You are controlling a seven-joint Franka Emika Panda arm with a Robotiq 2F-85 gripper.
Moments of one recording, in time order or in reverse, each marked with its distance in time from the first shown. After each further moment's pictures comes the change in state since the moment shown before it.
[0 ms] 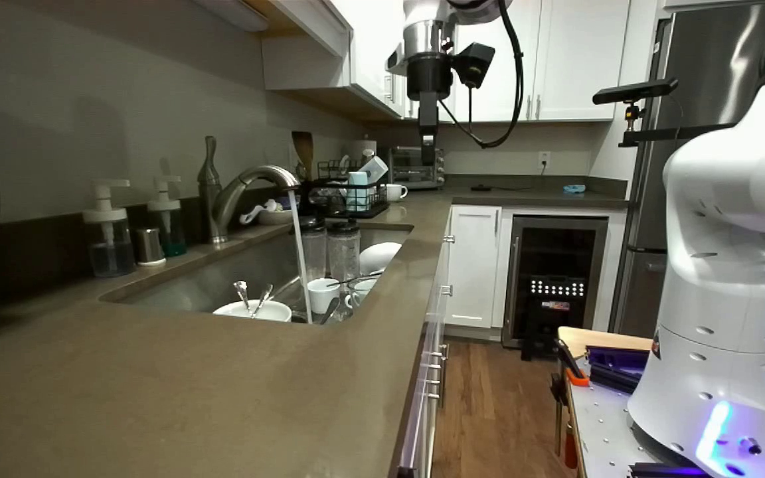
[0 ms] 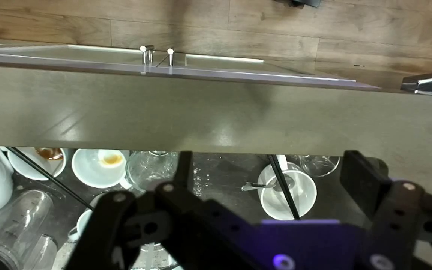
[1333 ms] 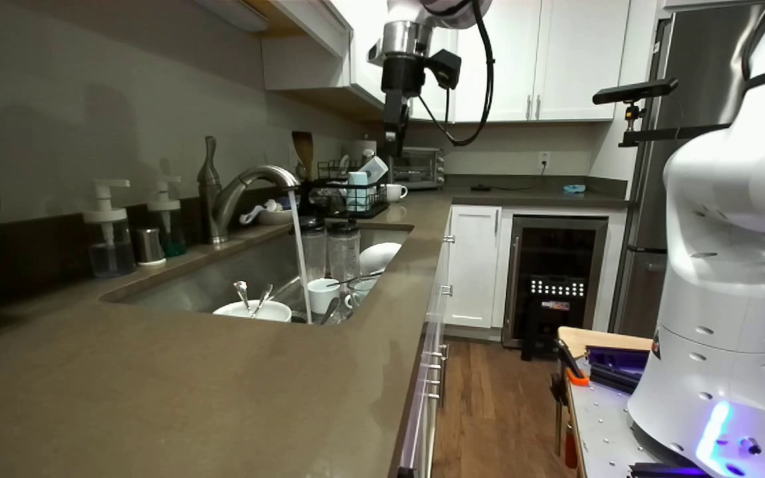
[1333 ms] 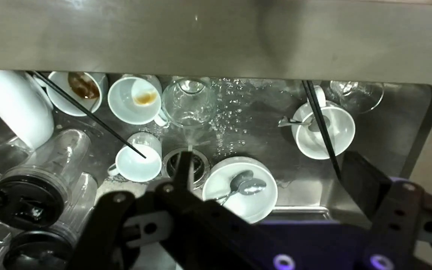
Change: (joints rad) arm -0.005 0.120 -0.012 0.103 0.028 0.170 -0.002
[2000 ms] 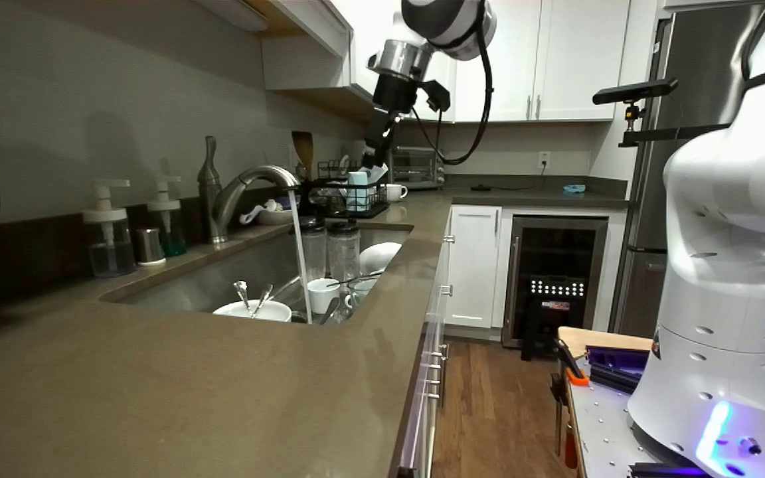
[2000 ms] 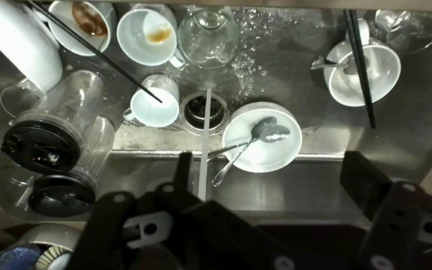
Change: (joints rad) arm 0.000 0.004 -0.005 -0.126 0.047 0.349 -0.024
